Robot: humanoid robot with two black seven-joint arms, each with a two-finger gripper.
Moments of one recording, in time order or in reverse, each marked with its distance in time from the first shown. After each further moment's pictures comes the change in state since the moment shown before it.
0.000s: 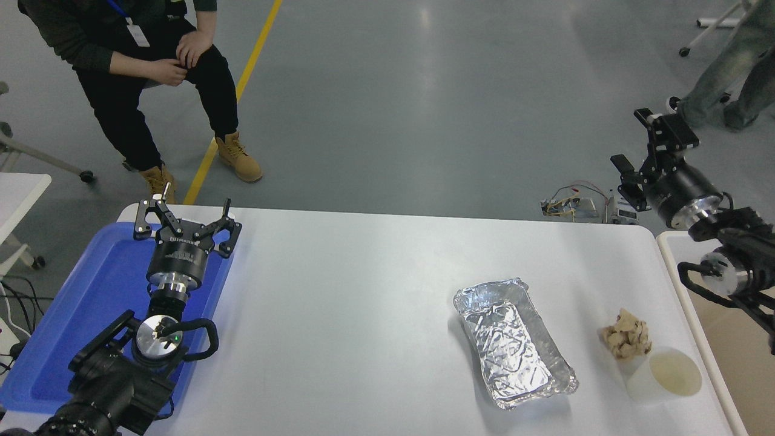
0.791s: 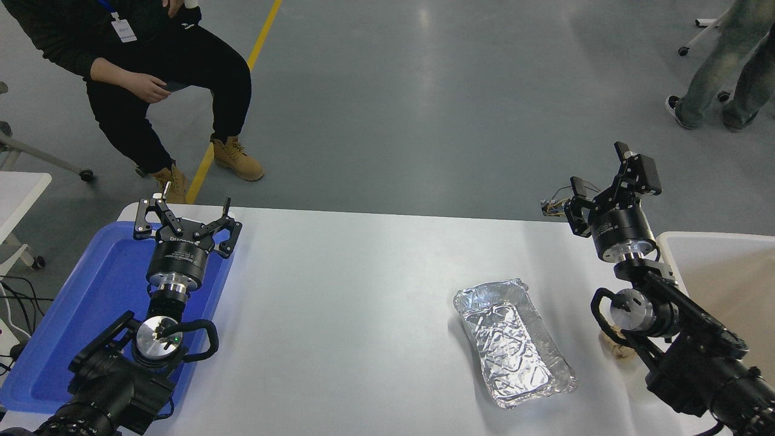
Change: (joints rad) left arm 0.000 0.000 0.000 0.000 0.000 0.000 0.000; right arm -0.426 0.405 0.927 -0.019 -0.231 -0.068 0.012
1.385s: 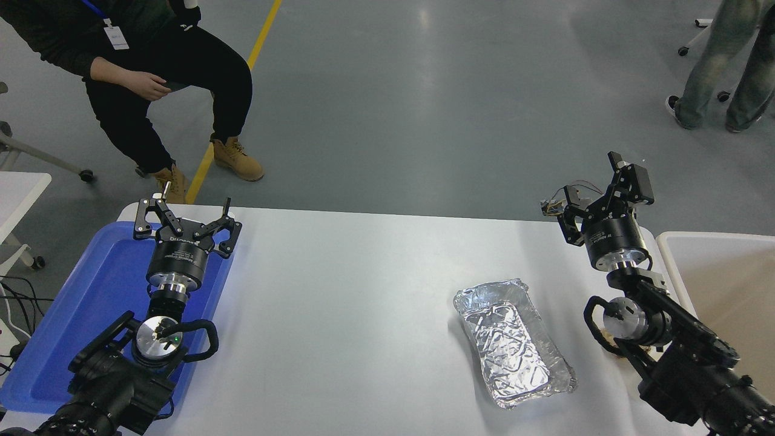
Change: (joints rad) left arm 0.000 0.000 0.000 0.000 0.000 0.000 0.000; right arm -0.030 0.048 0.023 0.007 -0.001 -0.004 0.001
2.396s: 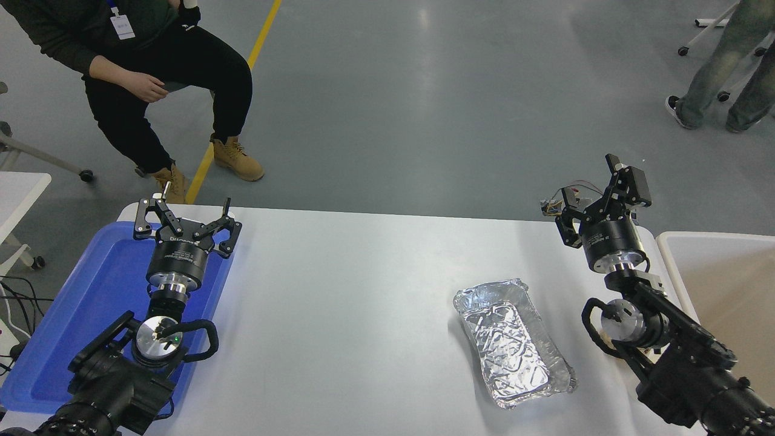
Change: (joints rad) left arm 0.000 0.000 0.000 0.000 0.000 0.000 0.000; right arm -0.014 0.011 0.000 0.005 0.000 -0.001 0.000
